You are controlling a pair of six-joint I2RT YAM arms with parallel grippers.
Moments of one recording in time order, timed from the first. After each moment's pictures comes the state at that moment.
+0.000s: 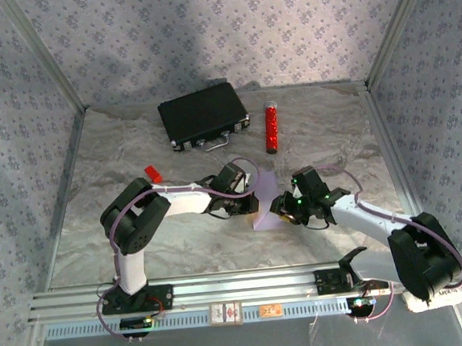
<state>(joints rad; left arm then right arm) -0.86 1.90 1.01 -0.04 0.39 -0.75 0.48 1.22 0.50 -0.28 -0.39 0.96</state>
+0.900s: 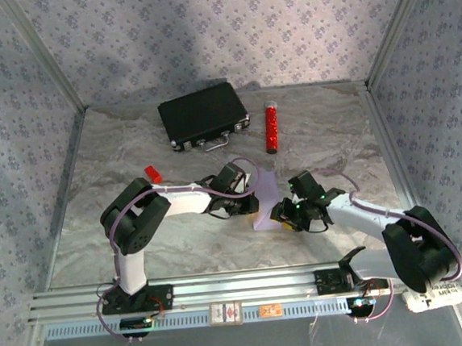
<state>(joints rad) -0.86 1.90 1.01 -0.04 0.39 -0.75 0.52 1.26 0.50 -0.35 -0.37 0.96</state>
